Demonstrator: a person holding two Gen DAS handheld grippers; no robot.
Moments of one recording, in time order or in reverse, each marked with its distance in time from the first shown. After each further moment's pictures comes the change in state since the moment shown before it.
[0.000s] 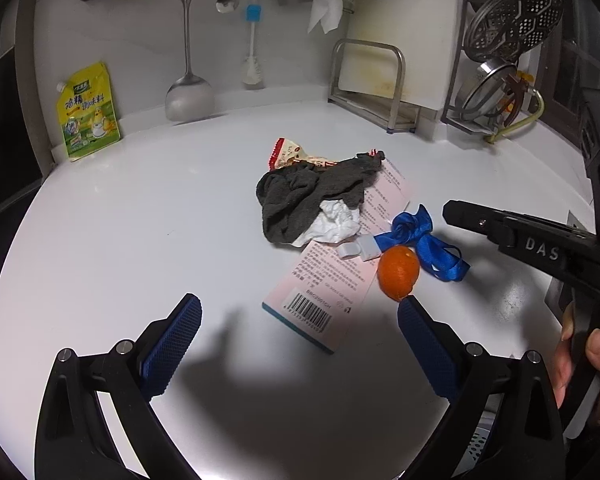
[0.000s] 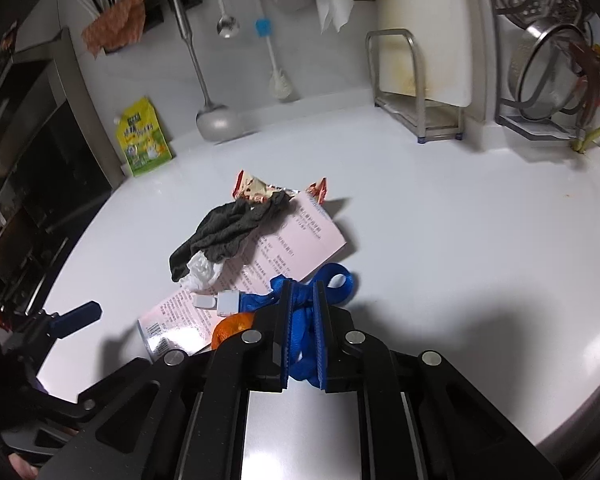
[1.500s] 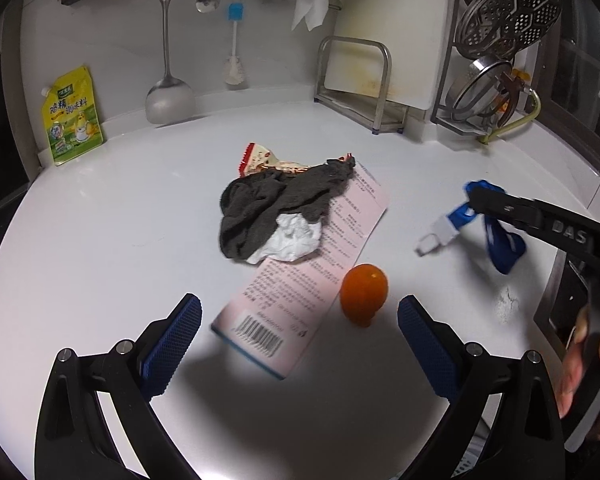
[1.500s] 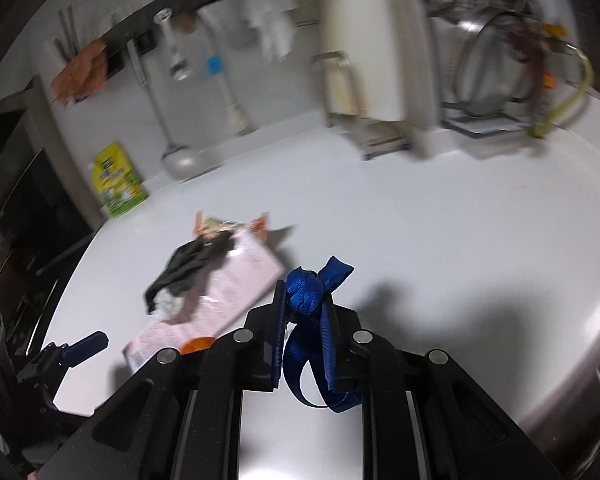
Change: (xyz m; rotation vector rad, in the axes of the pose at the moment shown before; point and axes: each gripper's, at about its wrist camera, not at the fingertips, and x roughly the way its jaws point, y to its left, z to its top) left arm 0.014 -0.029 0.013 -0.012 0.010 -0.019; right arm -0.031 -0.046 0.004 0.131 -0.083 -0.065
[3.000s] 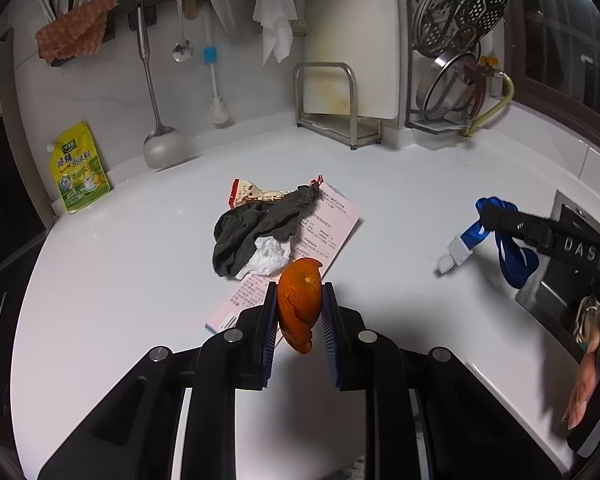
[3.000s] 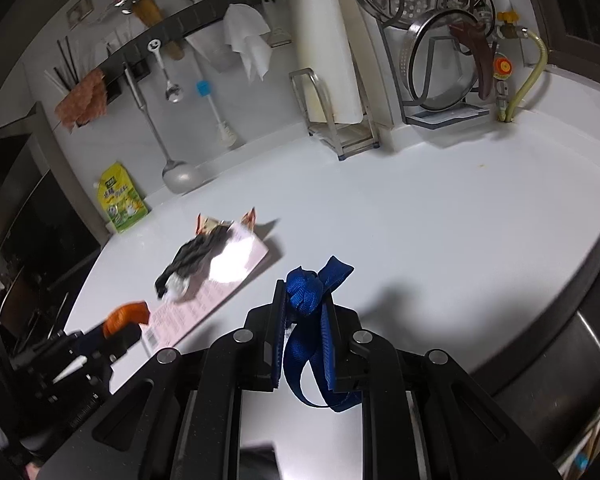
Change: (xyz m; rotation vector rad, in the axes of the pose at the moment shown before) left arm -0.049 -0.032 -0.007 0.144 -0.084 0.050; right arm -0.050 -0.008 -0.035 0.053 -0.047 0.004
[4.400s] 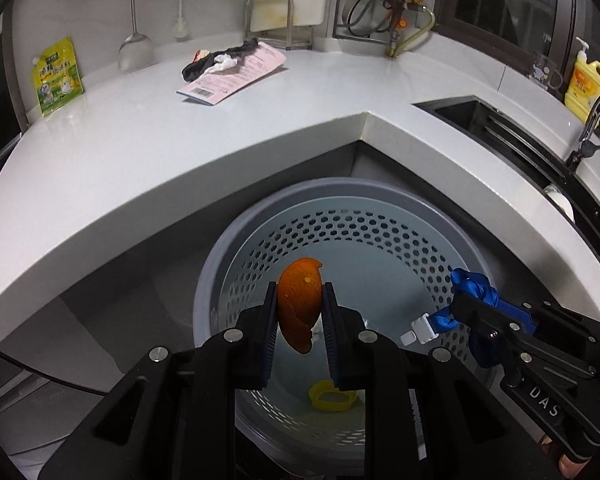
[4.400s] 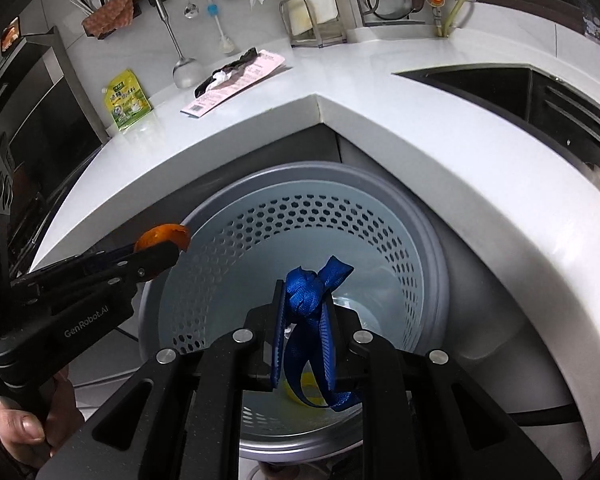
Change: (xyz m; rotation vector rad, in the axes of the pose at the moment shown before) left arm -0.083 -0.009 -0.181 0.022 0.186 -0.223; right arm -0.109 0.076 -0.249 0.051 0.141 -0.149
